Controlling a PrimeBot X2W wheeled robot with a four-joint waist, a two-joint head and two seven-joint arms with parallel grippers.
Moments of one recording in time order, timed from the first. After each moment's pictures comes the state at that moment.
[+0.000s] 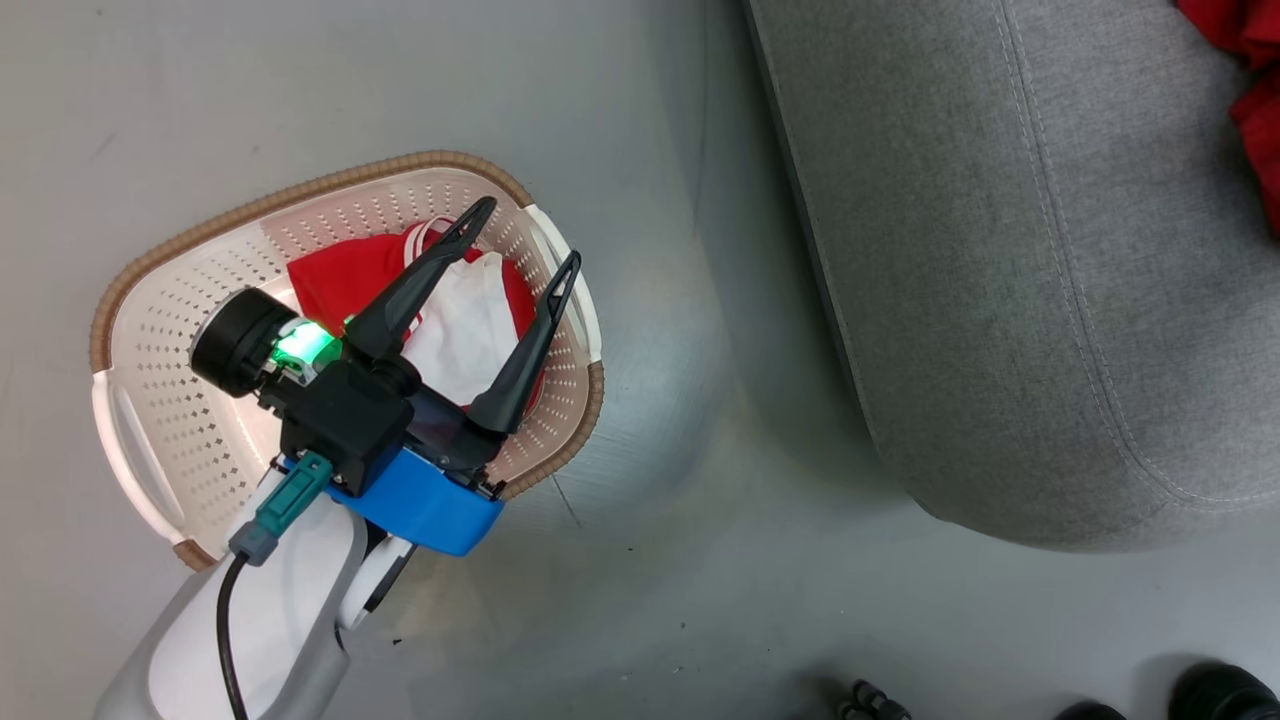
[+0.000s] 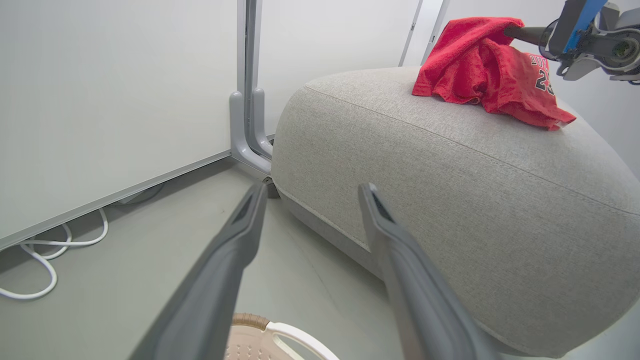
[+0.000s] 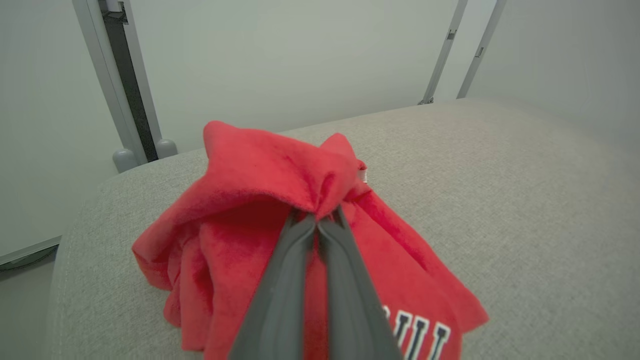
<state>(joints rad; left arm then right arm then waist) -0.51 0.38 -0.57 0.10 -0.30 -0.13 -0.26 -0.99 -0.24 -0.52 0.78 0.04 0.13 -0.26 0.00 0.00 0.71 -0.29</state>
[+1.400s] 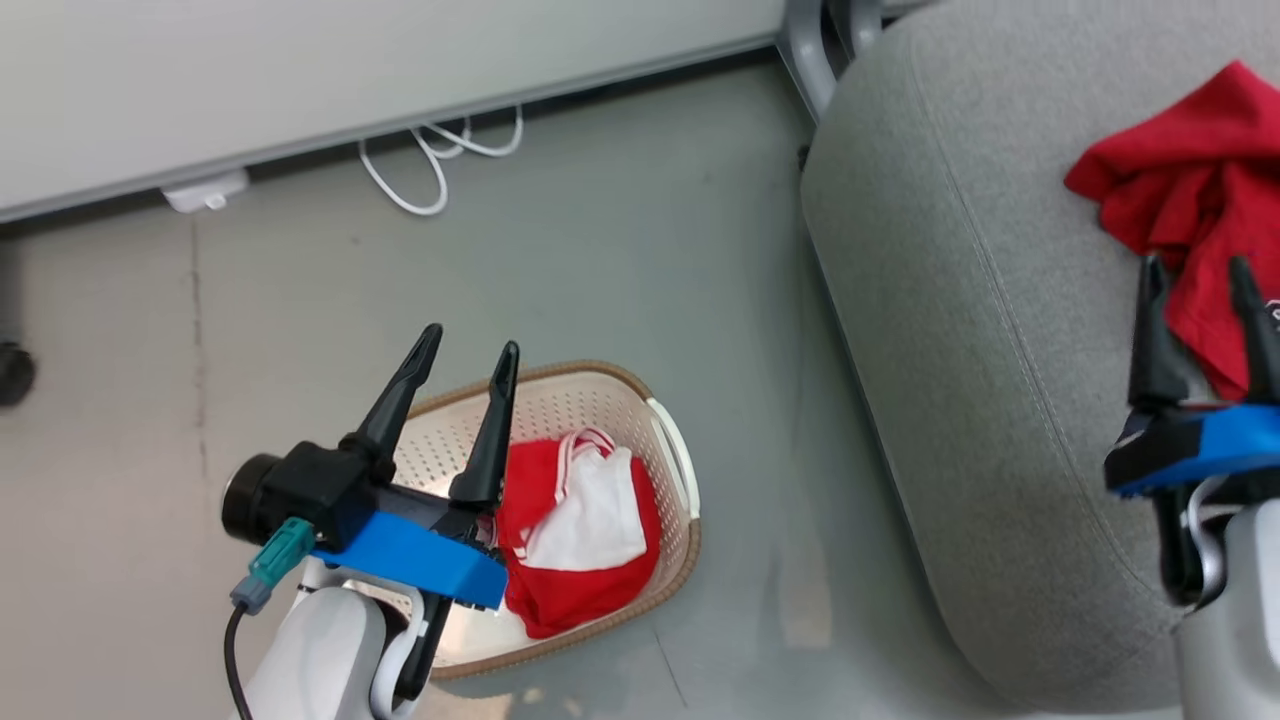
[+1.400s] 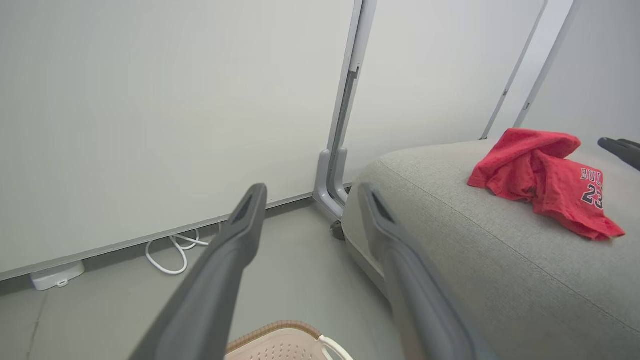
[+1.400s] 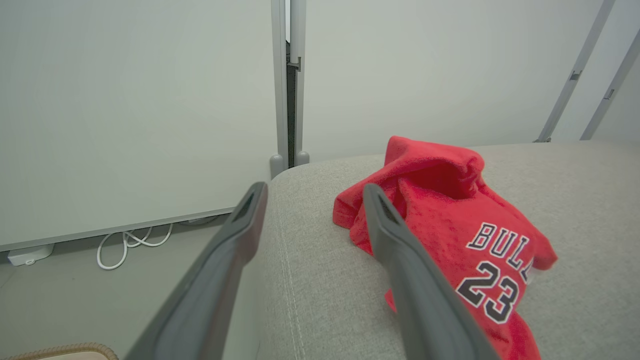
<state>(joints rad) -0.30 0.19 -0.37 0.24 -0.37 -0.13 -0.26 -0.45 -0.16 -0.23 0.45 0.08 0.13 -0.26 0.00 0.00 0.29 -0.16</state>
